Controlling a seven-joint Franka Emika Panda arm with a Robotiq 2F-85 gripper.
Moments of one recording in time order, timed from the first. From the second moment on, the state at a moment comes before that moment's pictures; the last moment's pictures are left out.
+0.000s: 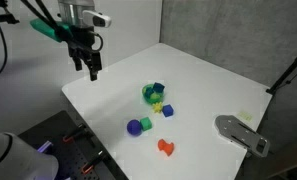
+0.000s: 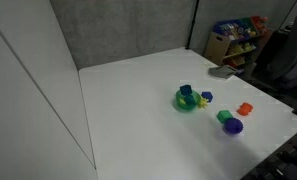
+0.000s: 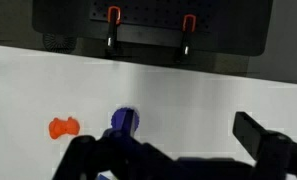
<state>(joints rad) 0.04 -0.60 0.03 -2.56 0.01 1.74 -0.01</state>
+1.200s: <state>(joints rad) -0.10 -0.28 0.01 -2.65 -0.10 2.26 0.17</state>
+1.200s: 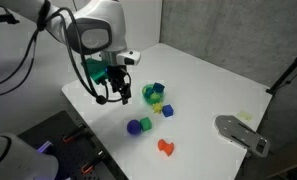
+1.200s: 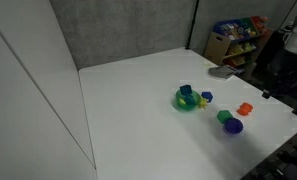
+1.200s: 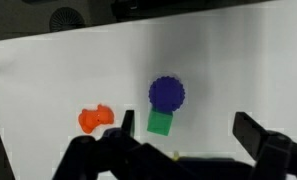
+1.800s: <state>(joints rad) -0.15 0.05 -0.04 -2.66 -0.26 2.62 0.42</state>
